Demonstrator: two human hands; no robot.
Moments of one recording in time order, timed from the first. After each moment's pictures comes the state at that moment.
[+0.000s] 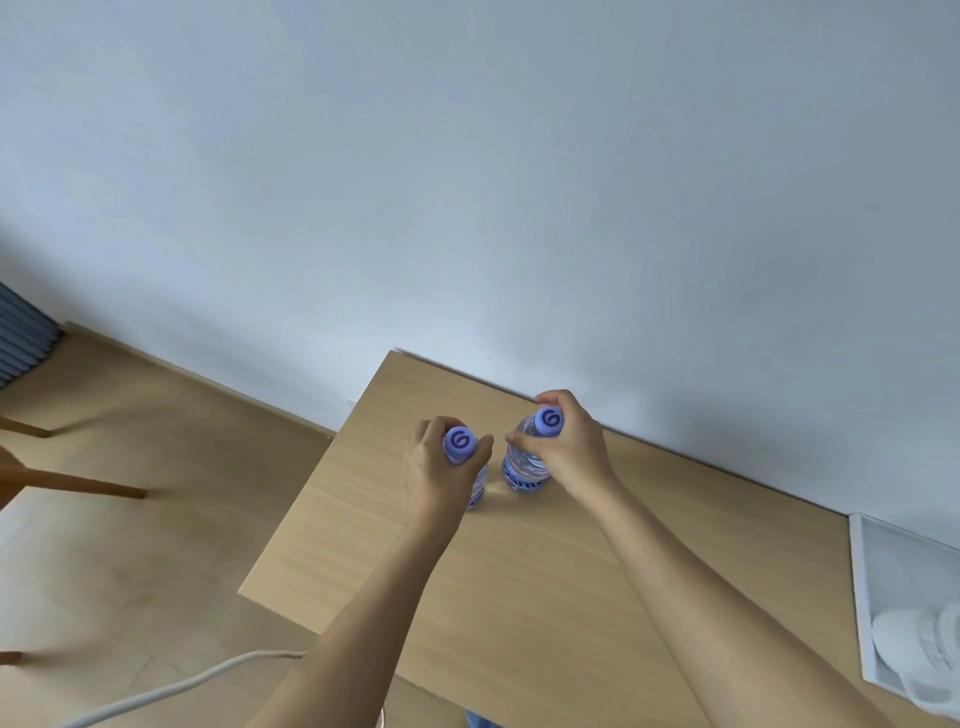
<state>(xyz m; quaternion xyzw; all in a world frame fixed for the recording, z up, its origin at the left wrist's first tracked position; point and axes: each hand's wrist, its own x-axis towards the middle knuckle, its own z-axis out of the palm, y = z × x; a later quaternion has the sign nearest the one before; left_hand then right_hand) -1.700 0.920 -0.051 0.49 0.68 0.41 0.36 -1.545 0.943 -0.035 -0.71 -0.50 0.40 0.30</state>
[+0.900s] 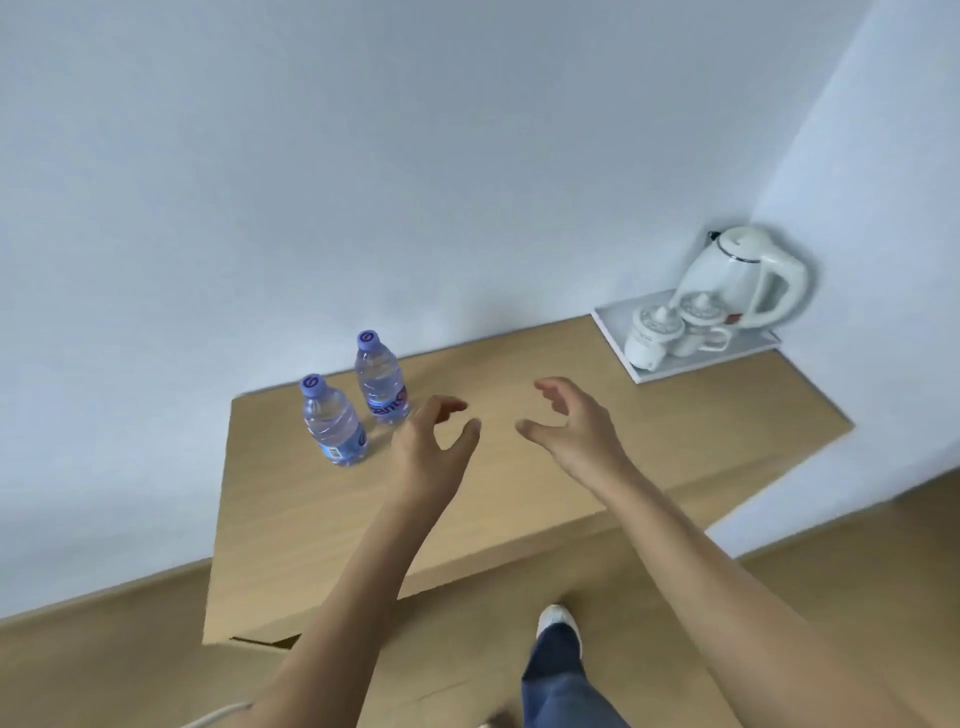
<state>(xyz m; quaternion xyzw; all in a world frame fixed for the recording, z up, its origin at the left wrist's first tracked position) -1.687 0.749 0.035 0.74 0.42 0.30 0.43 -1.531 0.662 0.036 -0.78 -0.35 0.26 0.45</state>
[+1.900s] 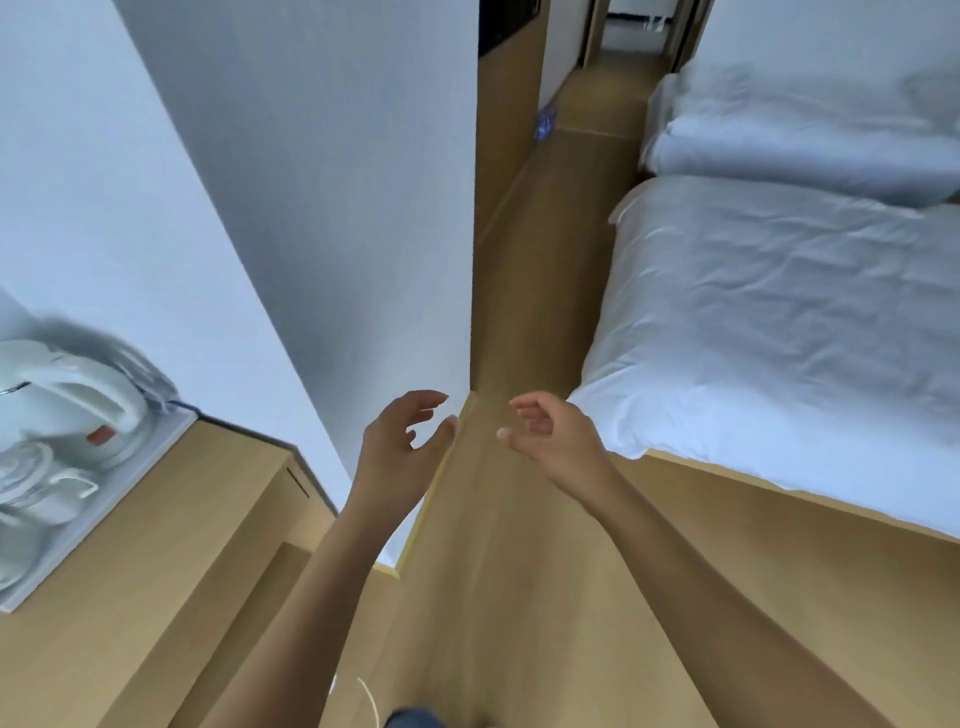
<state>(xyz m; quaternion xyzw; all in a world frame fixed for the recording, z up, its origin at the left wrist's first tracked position) -1.242 0.255 0.060 0.83 0.00 0.04 0.55 -1.237 0.067 0.052 -0.85 0.06 0.06 0.52</state>
